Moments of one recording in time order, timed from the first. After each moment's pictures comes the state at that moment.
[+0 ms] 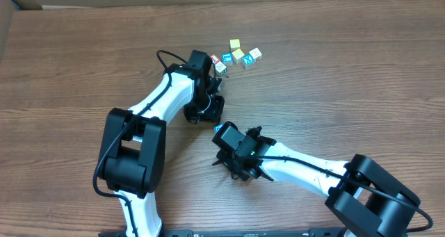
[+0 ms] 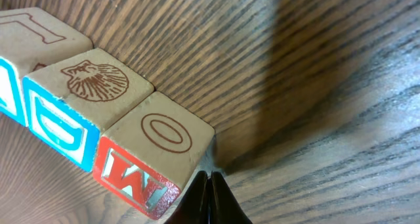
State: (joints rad) left arm -0.31 2.02 1.36 -0.86 0.31 -0.10; right arm 0.94 1.78 0.96 -0.37 -0.07 1.69
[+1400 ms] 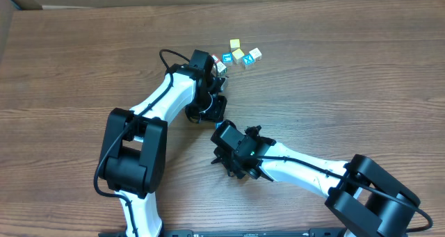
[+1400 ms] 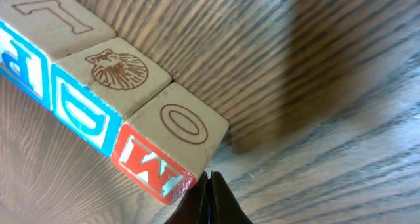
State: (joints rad) left arm -0.31 2.02 1.36 -0.84 0.33 -0.07; right arm 0.94 1.78 0.96 -0.31 -0.06 1.76
